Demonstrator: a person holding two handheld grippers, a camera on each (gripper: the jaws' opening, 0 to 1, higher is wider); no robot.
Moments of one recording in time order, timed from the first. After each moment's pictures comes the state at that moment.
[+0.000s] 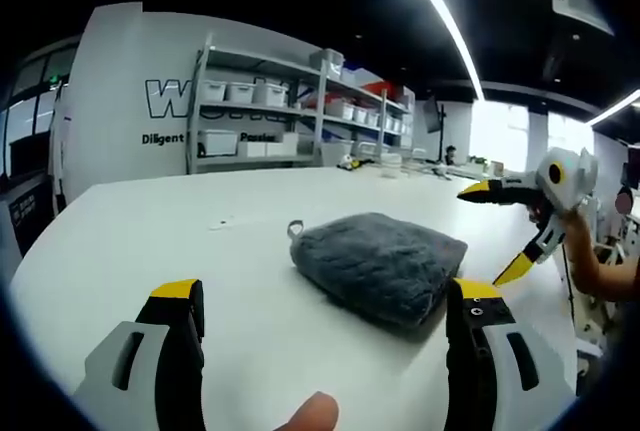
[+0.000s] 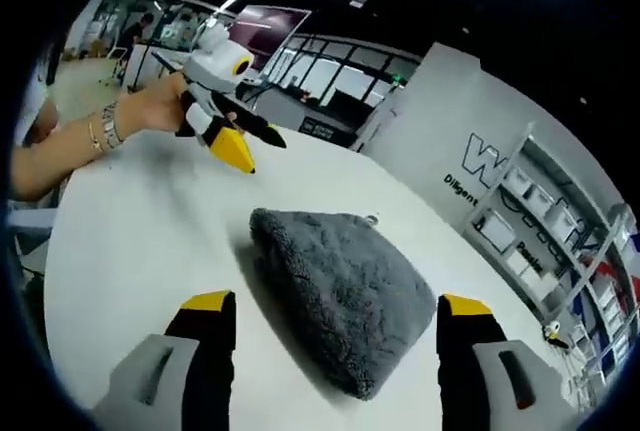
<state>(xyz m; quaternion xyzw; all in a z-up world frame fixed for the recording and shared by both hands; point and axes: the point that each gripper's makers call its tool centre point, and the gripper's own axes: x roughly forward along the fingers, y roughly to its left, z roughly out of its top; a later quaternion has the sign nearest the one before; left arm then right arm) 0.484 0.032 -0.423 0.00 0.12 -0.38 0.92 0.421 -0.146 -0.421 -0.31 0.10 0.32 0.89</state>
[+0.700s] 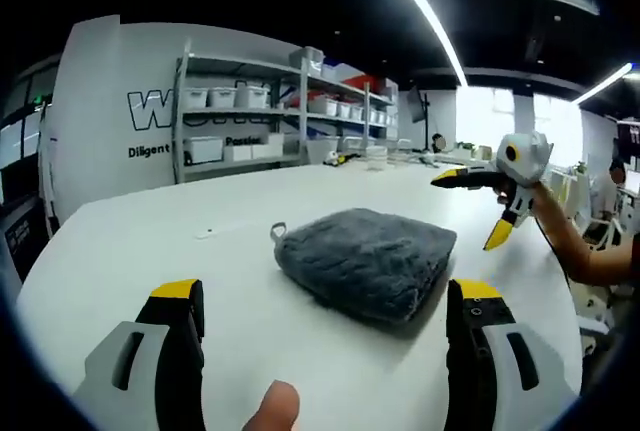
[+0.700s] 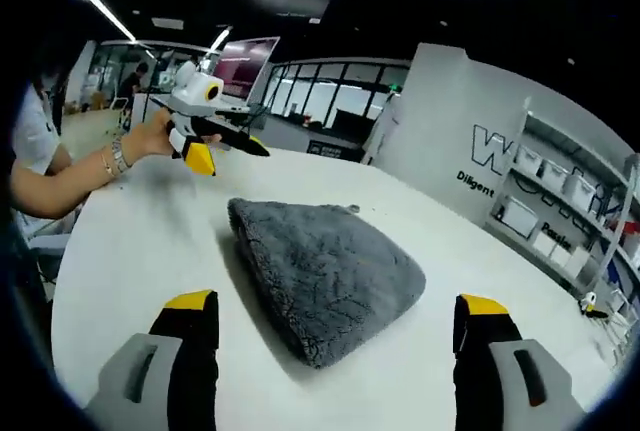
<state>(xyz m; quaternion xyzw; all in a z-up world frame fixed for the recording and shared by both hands) 0.477 0.017 -0.422 0.05 0.11 -0.41 0.91 0.445 -0.202 -0.425 -0.20 0.10 0.38 0.90</state>
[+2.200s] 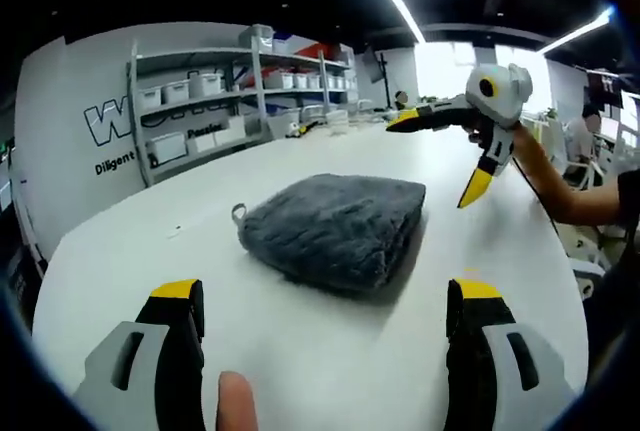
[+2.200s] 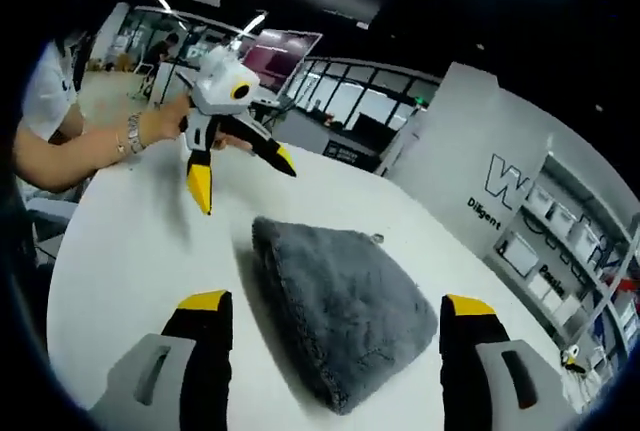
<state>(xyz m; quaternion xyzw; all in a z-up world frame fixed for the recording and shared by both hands) 0.455 0.003 -0.444 0.14 0.14 -0.46 0.86 0.423 -0.132 -0.408 -0.30 0.06 0.39 0.87</state>
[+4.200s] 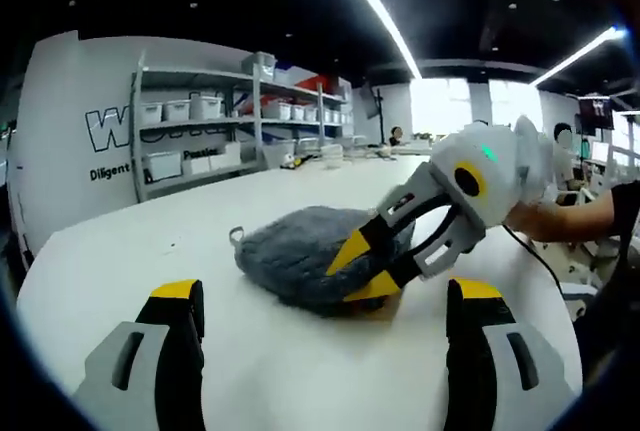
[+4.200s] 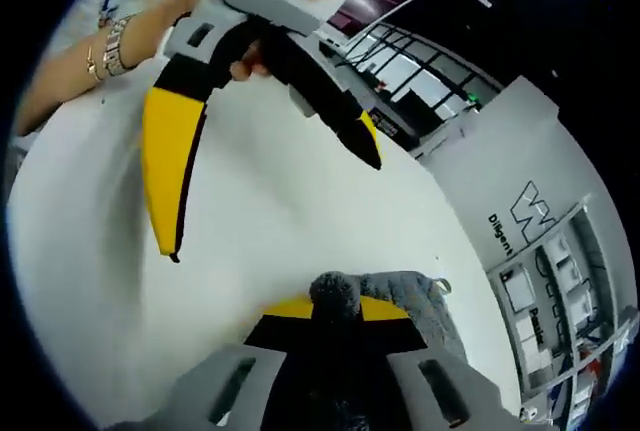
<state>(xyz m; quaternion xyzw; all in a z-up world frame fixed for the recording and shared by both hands) 0.454 0.001 -0.426 0.08 0.09 -0.49 0.87 0.460 -0.036 -0.460 -0.44 0.10 0.39 0.80</state>
